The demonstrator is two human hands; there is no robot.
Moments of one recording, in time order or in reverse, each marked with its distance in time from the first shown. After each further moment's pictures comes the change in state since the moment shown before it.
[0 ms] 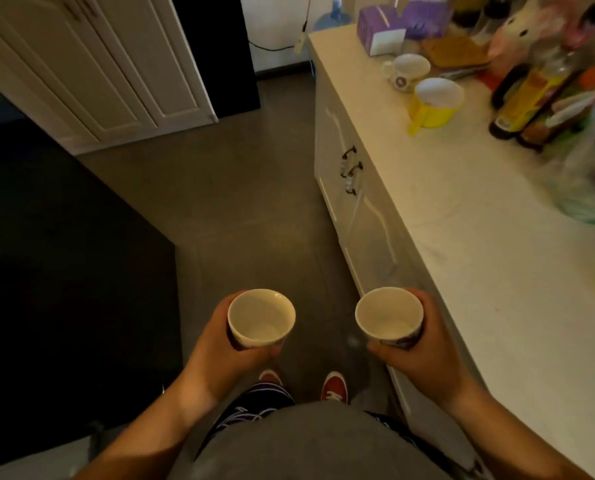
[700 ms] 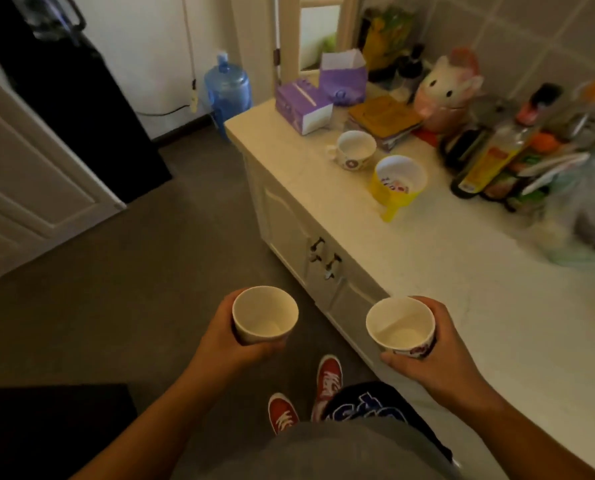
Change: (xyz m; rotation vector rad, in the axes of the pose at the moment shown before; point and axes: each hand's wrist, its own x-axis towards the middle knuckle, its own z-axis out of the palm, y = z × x) left_hand 0.356 0.094 -0.062 -0.010 -0.427 0.076; right_hand 0.224 -0.063 0.021 -0.016 0.377 0.192
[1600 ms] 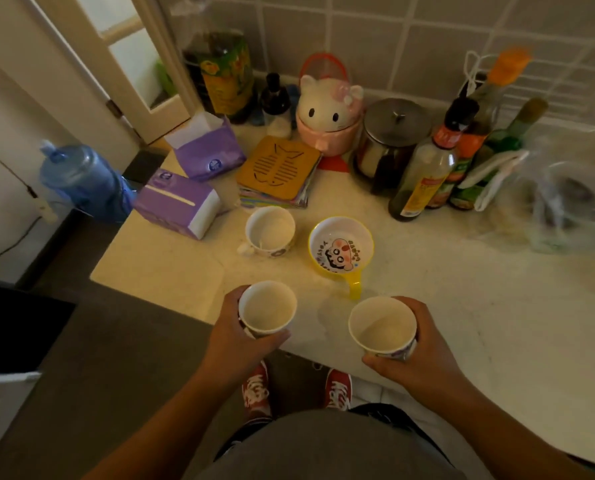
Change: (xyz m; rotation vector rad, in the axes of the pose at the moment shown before) left_hand 0.328 0.064 0.046 0.402 -0.358 0.207; right_hand 0.169 -0.015 0.005 0.097 0.462 0.213
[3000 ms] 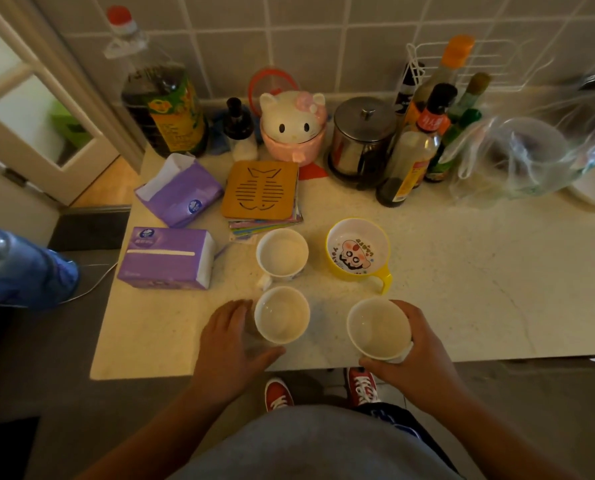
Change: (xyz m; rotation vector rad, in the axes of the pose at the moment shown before) left_hand 0.096 -0.061 -0.089 0.659 -0.310 0.372; right_hand -0.010 -0.045 0.113 -0.103 0.317 0.225
